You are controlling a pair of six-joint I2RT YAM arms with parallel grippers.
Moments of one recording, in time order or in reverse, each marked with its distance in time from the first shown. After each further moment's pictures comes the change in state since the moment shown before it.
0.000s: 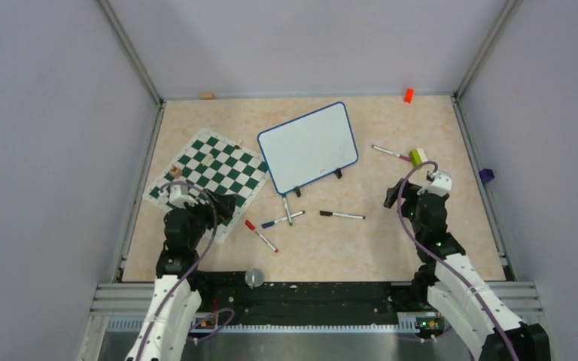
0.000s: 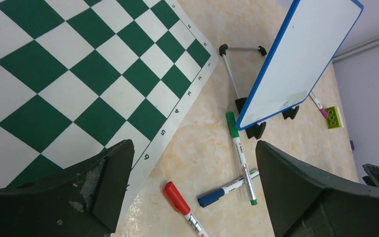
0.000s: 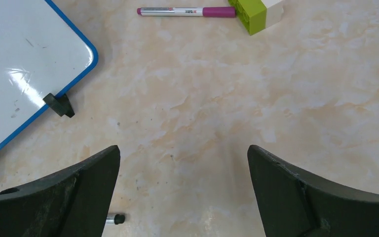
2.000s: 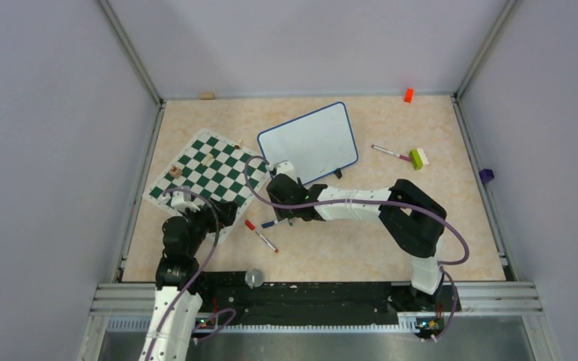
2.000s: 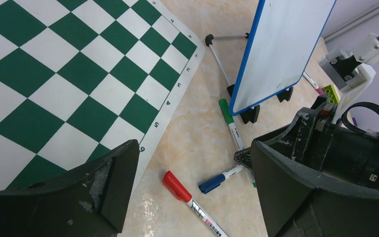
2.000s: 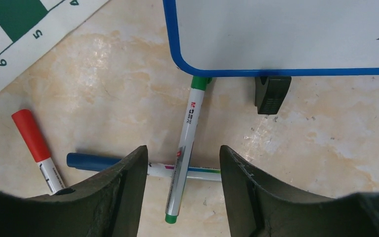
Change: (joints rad) left arm 0.000 -0.196 -0.027 -0.111 0.057 0.082; right arm 0.838 1.232 1.034 -0.336 0.069 0.079
